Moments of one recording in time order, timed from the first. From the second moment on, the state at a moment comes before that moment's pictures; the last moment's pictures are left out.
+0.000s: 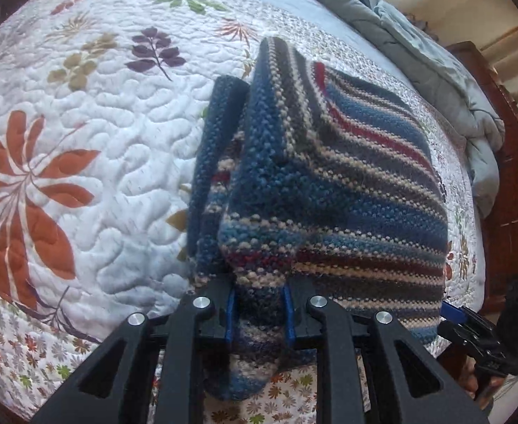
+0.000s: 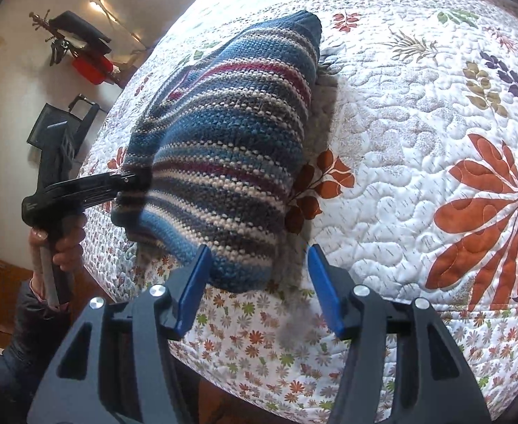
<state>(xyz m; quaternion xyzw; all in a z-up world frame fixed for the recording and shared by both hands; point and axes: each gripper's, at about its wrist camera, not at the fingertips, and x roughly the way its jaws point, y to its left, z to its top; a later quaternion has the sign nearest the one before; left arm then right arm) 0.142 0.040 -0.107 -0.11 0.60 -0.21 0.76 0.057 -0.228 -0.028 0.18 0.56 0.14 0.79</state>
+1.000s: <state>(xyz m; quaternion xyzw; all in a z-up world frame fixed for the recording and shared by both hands) 0.096 0.060 -0.084 -0.08 0.60 -0.19 0.77 0.037 -0.204 -0.022 0.13 0.59 0.16 0.78</state>
